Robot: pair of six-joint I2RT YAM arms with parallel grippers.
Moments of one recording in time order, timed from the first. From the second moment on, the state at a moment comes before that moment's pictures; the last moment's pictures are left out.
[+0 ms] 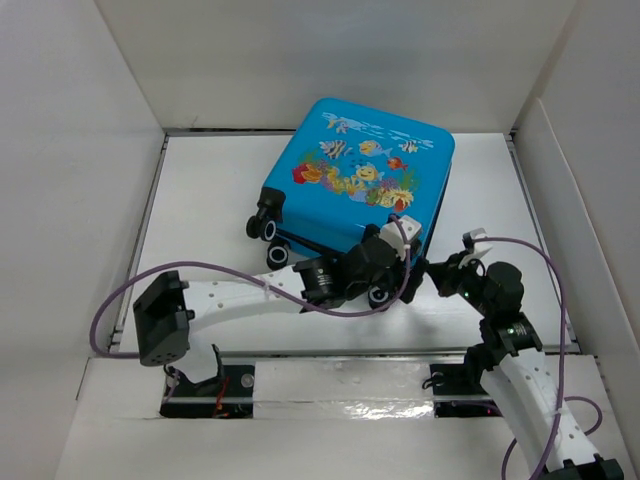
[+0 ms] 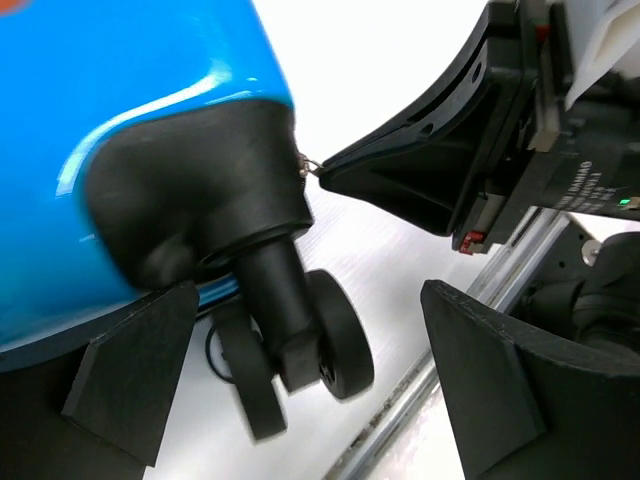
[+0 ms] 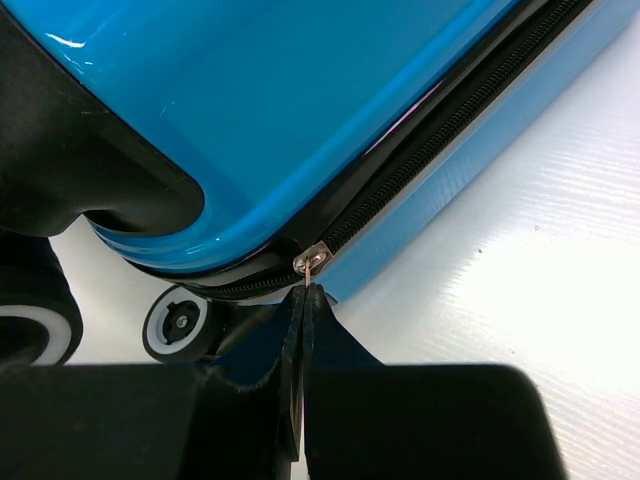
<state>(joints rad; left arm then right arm) -1.25 1.56 1.20 -0.11 -0.28 -0.36 0.16 0.41 0.27 -0.13 -0.37 0.19</state>
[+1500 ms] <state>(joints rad) -1.11 1.75 1.52 -0.37 0.08 -0.47 0.50 0.36 0.14 0.12 -0.22 0.41</state>
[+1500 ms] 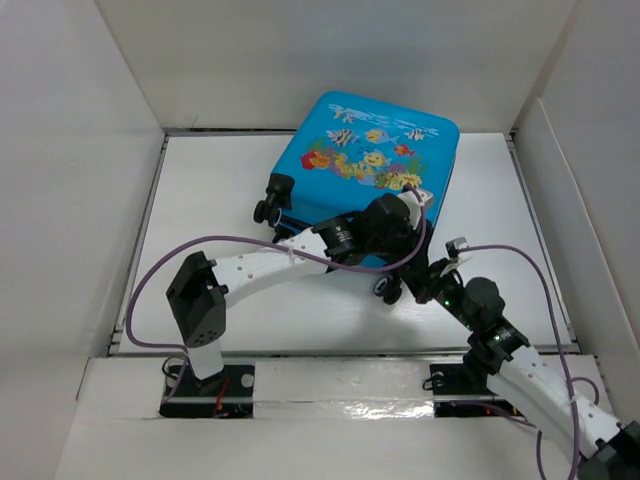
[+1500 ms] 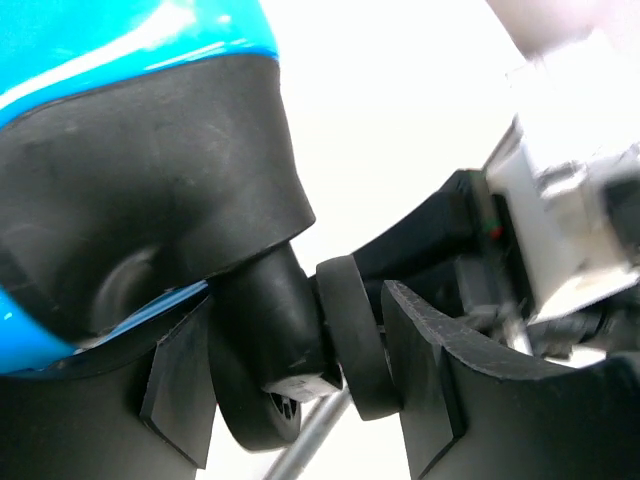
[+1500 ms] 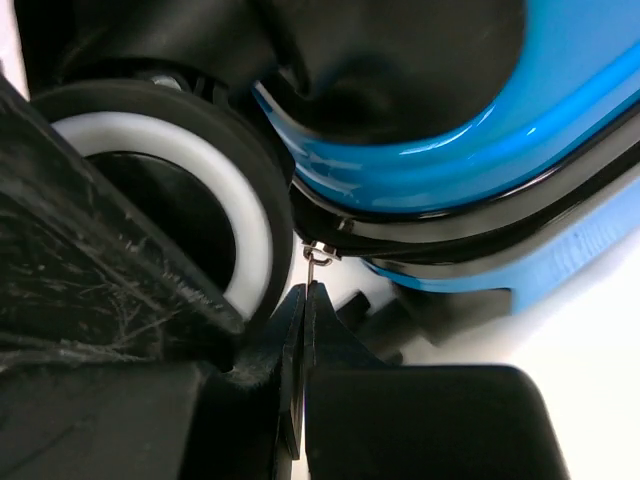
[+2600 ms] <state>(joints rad) -1.03 1.41 1.05 0.13 -0.08 -0.41 0.87 0.36 0.16 0.15 0.25 0.59</state>
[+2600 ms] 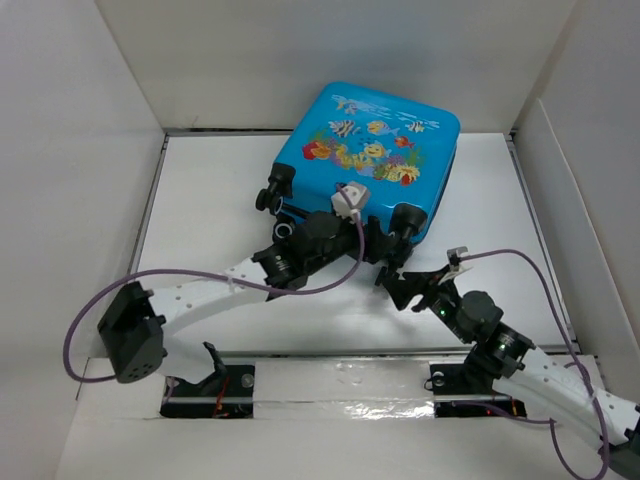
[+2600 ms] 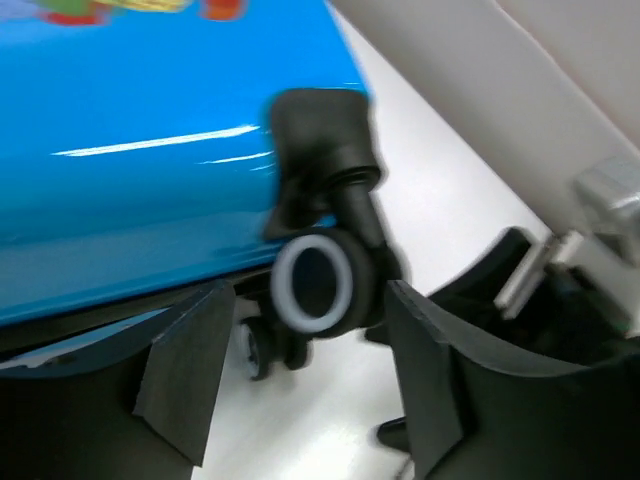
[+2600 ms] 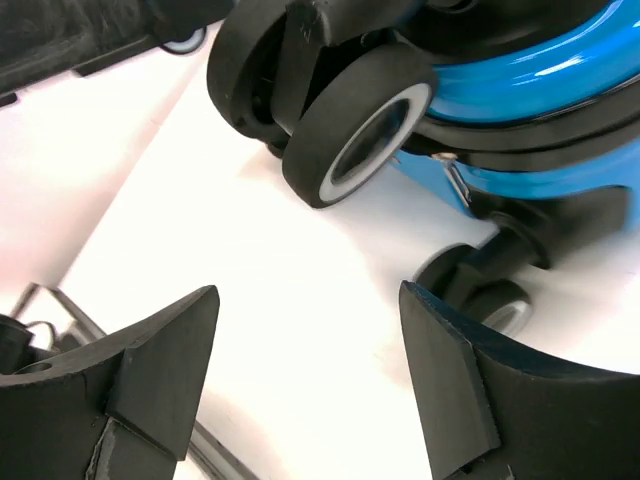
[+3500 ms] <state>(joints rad) -1.01 1.64 0.79 0.58 -0.07 -0.50 0.86 0.68 0.55 -0.16 0.45 0.38</state>
